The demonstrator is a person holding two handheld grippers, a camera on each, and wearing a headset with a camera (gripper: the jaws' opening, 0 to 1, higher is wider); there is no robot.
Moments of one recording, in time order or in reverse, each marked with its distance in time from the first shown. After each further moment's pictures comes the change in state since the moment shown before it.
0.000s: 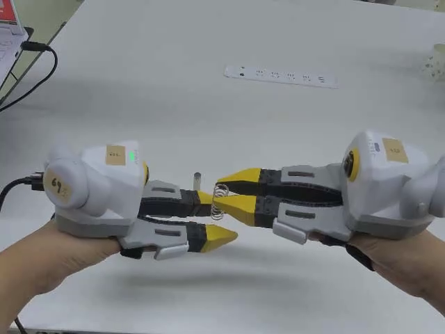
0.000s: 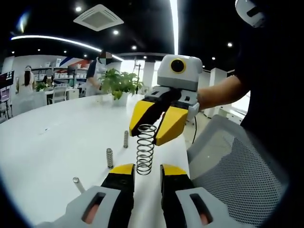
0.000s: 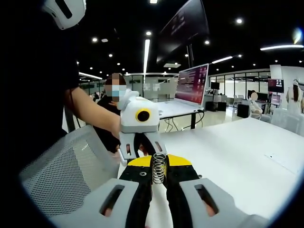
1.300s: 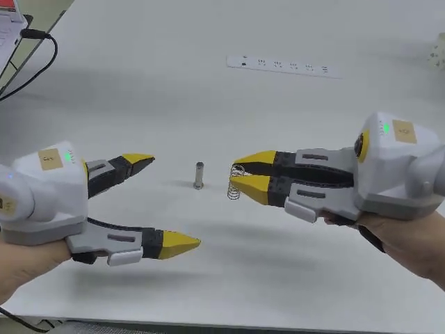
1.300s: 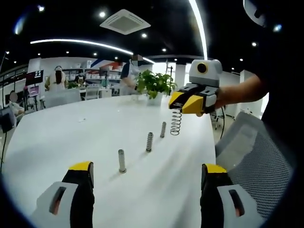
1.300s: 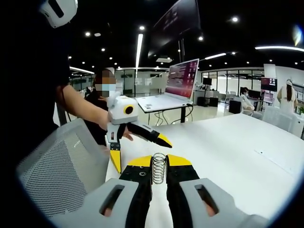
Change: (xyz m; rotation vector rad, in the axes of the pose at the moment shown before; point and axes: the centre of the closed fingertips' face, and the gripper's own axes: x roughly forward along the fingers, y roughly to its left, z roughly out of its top) left arm -0.059 0.046 -0.032 -0.058 -0.029 0.310; right arm -0.010 -0.021 -0.012 -0.007 0.056 -0.084
